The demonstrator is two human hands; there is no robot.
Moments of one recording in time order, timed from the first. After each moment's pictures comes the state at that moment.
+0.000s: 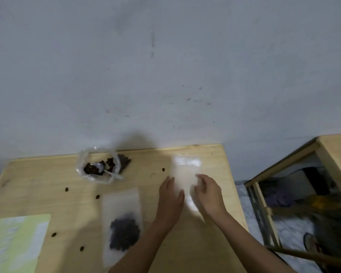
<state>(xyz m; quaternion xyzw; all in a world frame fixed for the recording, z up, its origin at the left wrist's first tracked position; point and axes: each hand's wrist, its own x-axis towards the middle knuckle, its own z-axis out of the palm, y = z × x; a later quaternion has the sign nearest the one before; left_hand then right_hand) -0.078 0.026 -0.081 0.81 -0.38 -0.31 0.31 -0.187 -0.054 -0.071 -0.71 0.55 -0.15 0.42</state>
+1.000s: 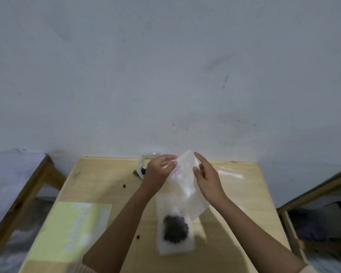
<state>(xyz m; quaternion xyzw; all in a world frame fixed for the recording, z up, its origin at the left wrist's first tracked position) 0.082 0.088 0.059 0.72 -0.34 -0.29 0.54 -0.060 0.004 0.034 -0.75 0.39 -0.27 0.47</state>
